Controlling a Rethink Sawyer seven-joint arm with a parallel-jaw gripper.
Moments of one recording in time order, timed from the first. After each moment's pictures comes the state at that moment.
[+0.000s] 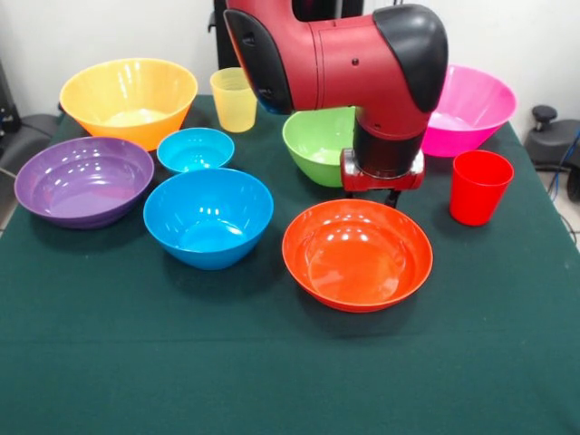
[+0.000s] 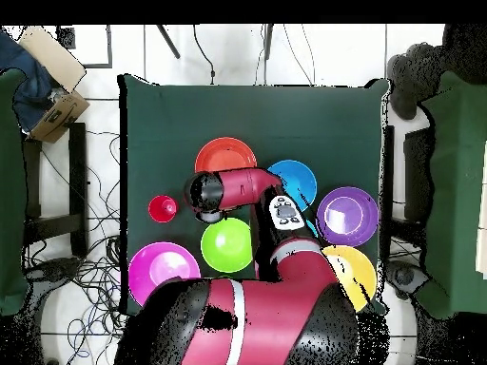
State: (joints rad) arm -0.24 -0.34 0.21 1.48 -0.32 0.68 1.88
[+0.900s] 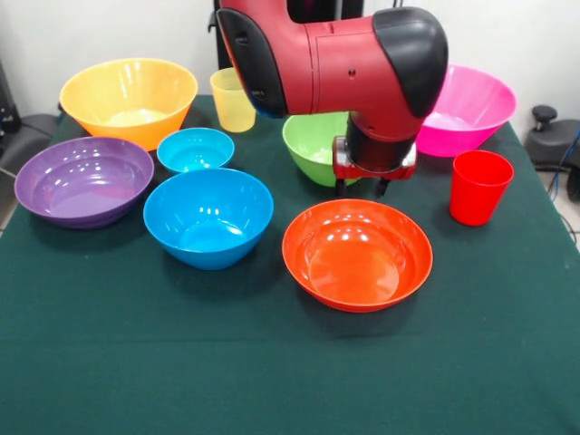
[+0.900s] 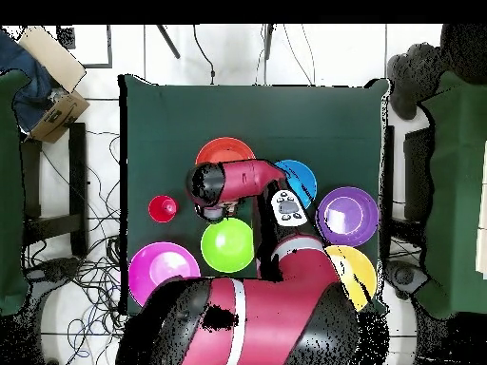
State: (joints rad) arm -0.24 -0.34 0.21 1.43 -0.32 0.89 1.88
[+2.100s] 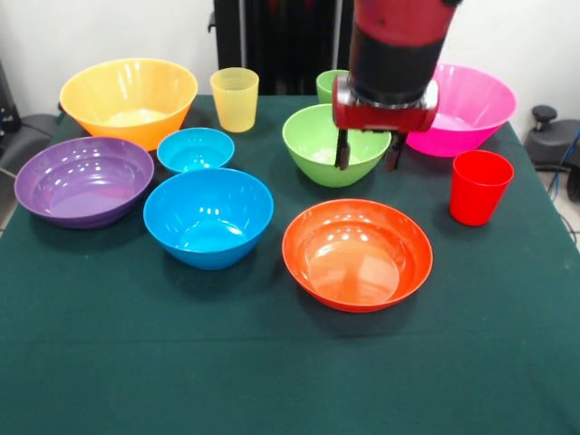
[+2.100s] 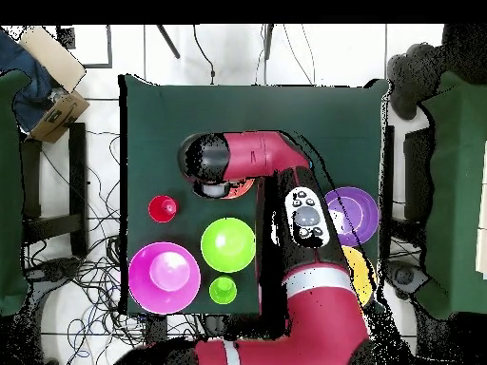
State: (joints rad) arm -0.26 -0.59 0.22 1.43 -0.27 0.91 1.88
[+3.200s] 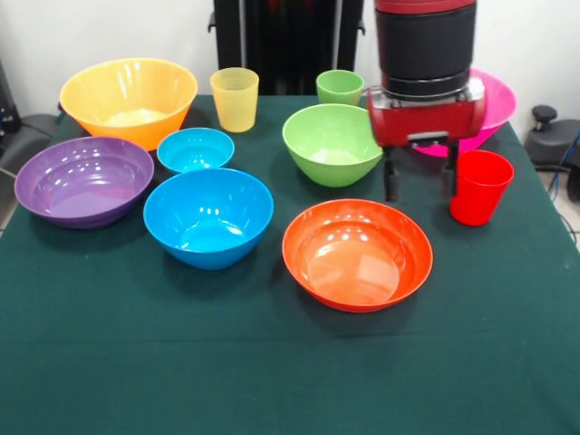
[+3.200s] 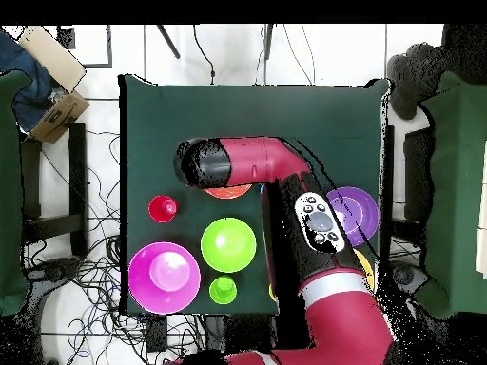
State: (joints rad) arm -0.34 -0.63 0.37 1.55 -0.25 0.55 1.88
